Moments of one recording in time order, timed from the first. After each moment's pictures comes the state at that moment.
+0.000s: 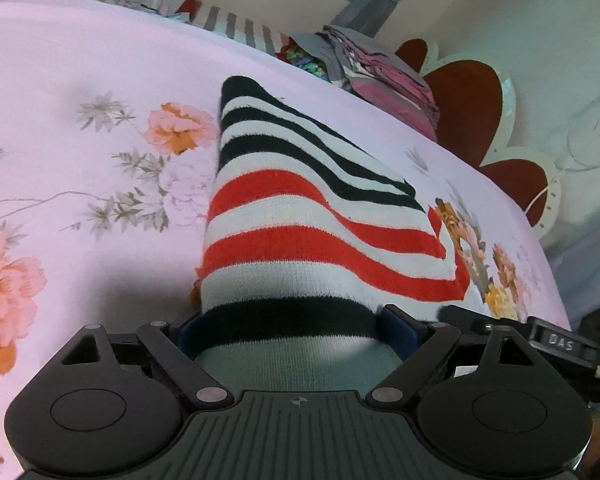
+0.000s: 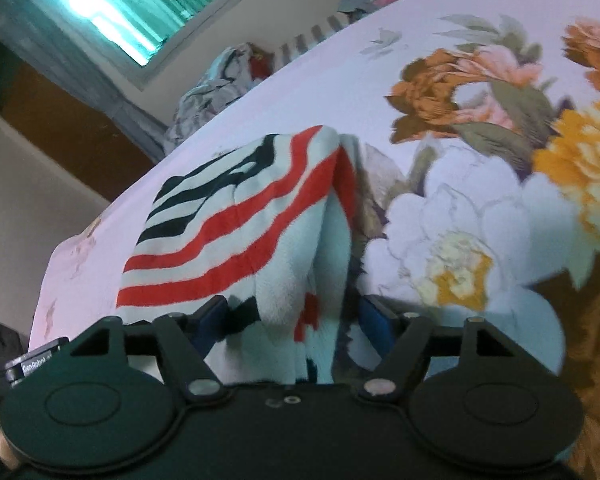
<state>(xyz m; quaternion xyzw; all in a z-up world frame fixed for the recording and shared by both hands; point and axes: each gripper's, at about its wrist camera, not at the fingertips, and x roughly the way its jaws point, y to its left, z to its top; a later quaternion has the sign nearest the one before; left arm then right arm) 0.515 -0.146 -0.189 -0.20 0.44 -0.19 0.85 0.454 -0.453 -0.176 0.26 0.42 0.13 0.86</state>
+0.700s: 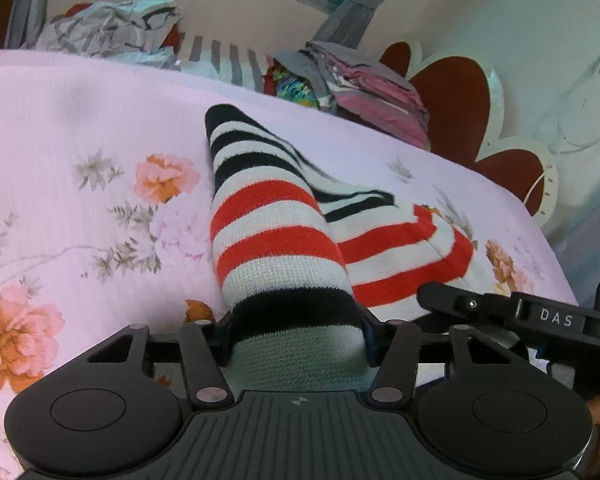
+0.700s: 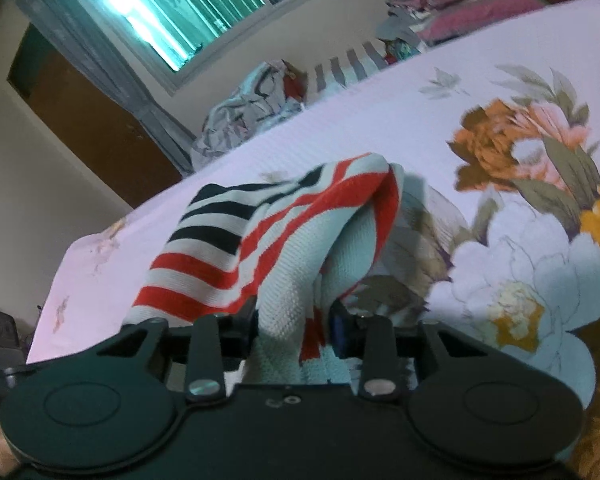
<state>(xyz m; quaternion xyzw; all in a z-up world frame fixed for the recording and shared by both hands) 0.501 -0.150 -0.148 -0.15 0.41 -0.19 0.88 0.445 -0.419 -0.134 0.24 0.38 0.15 0.88</state>
